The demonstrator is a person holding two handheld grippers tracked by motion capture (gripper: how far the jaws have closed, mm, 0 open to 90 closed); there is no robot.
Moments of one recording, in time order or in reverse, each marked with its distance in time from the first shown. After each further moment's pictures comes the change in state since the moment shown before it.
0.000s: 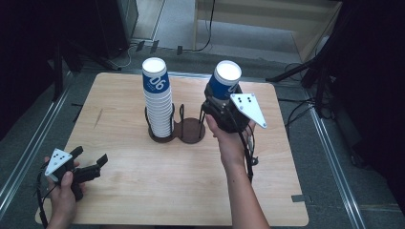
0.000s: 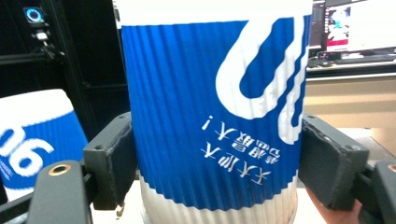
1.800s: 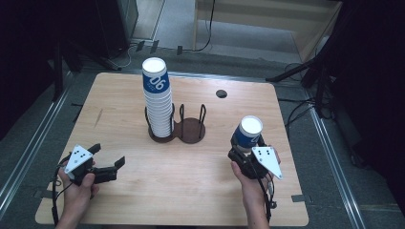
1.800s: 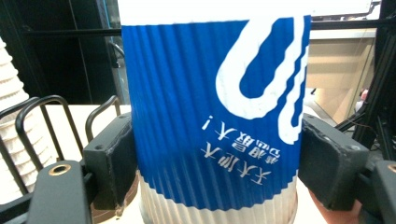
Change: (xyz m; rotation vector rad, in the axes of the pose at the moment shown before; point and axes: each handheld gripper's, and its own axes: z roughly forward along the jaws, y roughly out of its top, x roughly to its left) left arm -0.060 0.027 0.008 0.060 -0.128 0.106; right arm -0.072 -0.108 -0.072 0.115 -0.135 -0.065
